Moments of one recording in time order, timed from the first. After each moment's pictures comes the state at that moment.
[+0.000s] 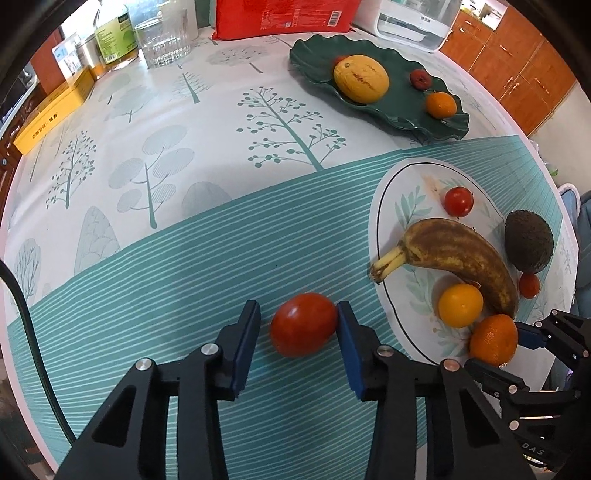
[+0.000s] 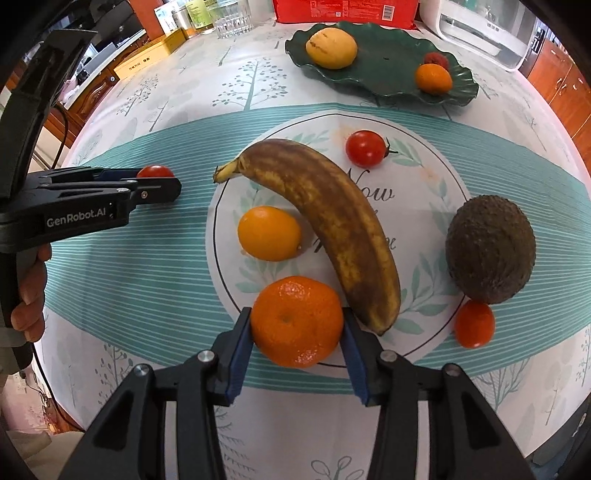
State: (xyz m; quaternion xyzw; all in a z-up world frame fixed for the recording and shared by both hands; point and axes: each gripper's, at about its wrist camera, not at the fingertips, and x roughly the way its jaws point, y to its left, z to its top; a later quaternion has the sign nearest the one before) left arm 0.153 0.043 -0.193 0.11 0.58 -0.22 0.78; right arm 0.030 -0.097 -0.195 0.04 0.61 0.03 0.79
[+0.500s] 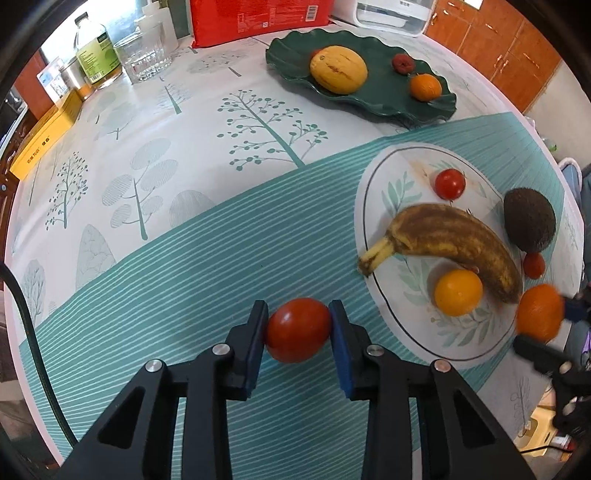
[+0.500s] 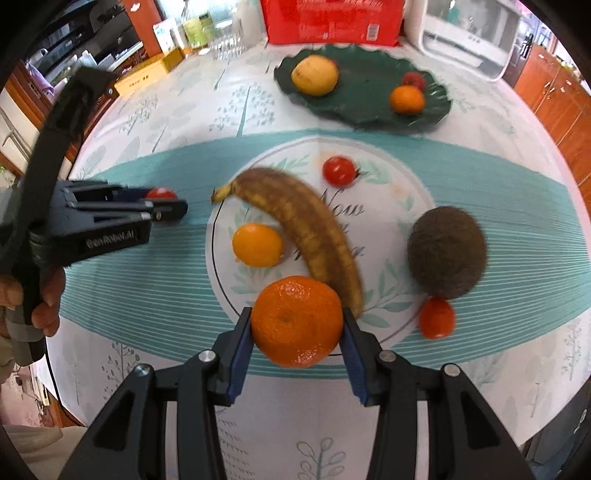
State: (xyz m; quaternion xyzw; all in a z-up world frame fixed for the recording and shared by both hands) left arm 0.144 0.030 -0.192 0.15 0.57 -0.24 0.77; right arm 0.011 -0.117 -0.152 0.04 0.58 0.01 0.81
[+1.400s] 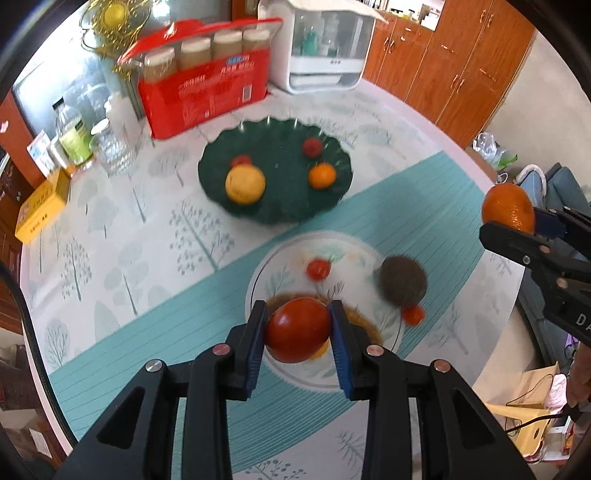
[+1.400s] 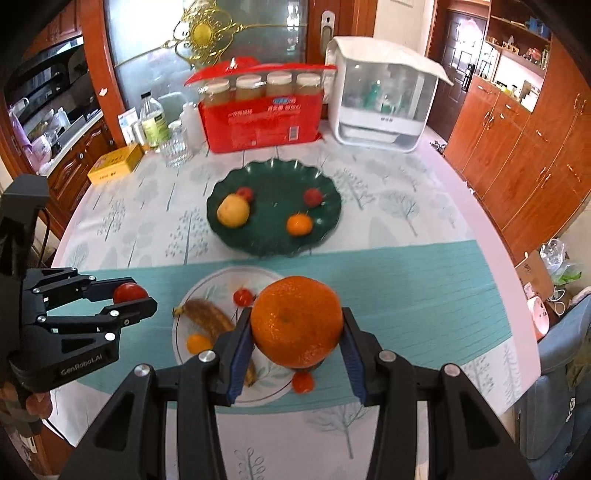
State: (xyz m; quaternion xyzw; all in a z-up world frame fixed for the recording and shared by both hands) left arm 0.111 -0.040 -0.051 0.14 0.52 -0.30 0.79; right arm 0.022 -0.191 -0.010 0.02 0.48 -0.08 0.87
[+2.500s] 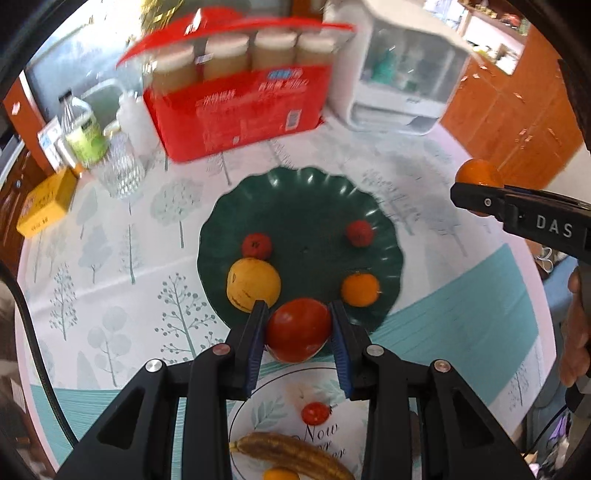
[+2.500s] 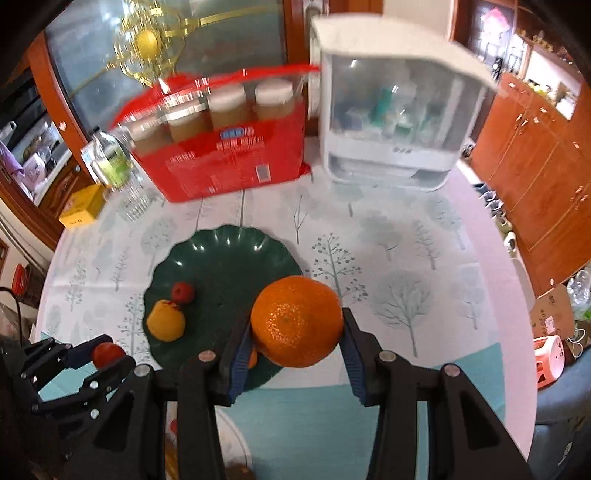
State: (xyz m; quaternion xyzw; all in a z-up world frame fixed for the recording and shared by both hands) left arm 0.248 -0.126 -0.083 0.07 0.54 -0.18 0.82; right arm 0.240 -0.313 -0.051 0.04 0.52 -0.02 0.85
